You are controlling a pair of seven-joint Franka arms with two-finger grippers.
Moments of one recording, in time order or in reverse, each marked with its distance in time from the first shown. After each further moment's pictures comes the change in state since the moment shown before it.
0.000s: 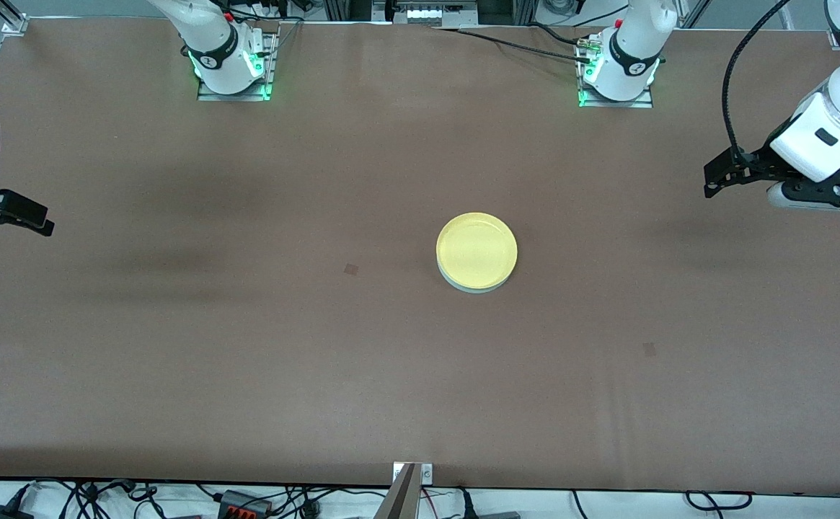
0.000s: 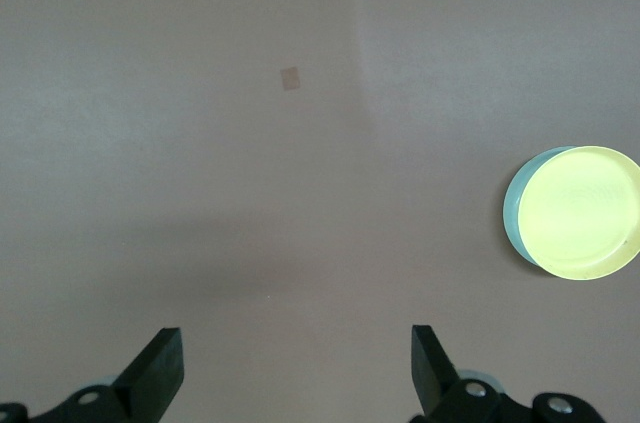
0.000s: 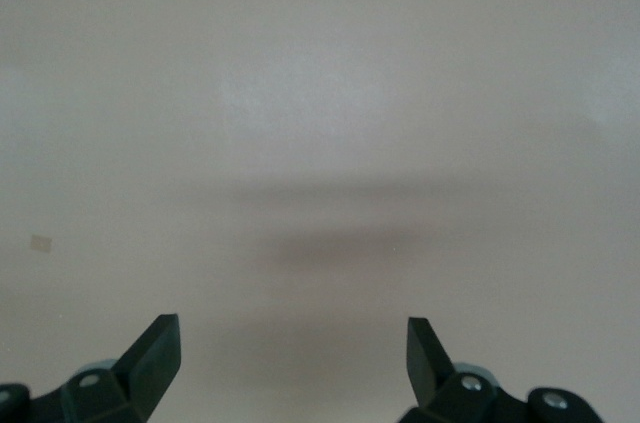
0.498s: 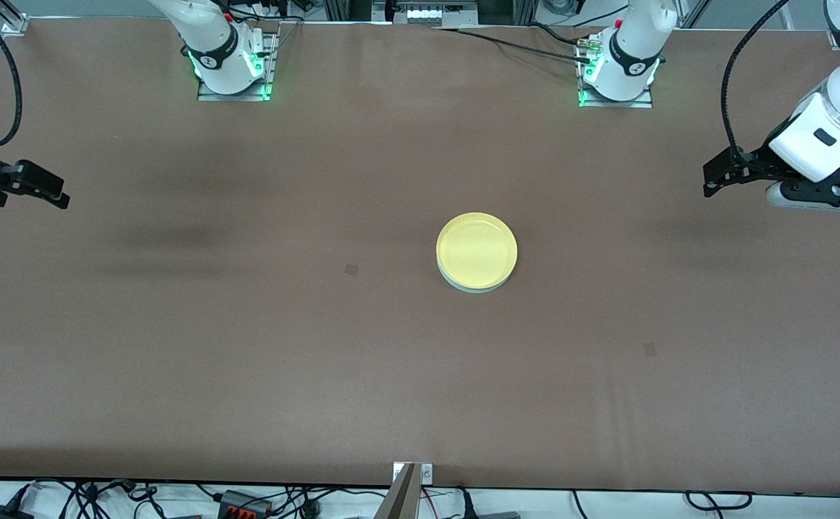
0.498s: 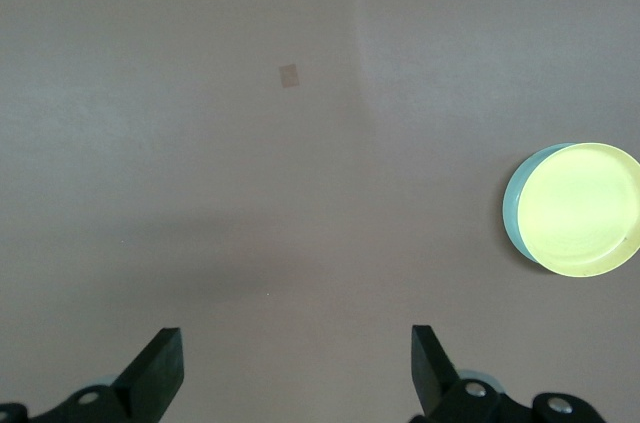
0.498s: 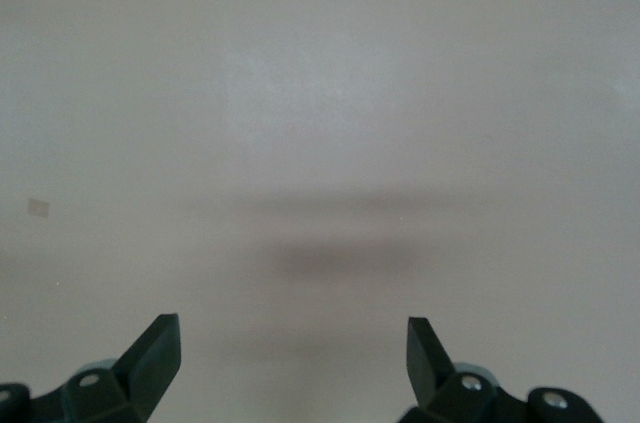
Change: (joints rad) left arm 0.001 0.000 -0.006 0.000 0.000 -0.005 0.000; right arm 0.000 -0.186 0.003 -0.281 -0.001 0.101 -0.004
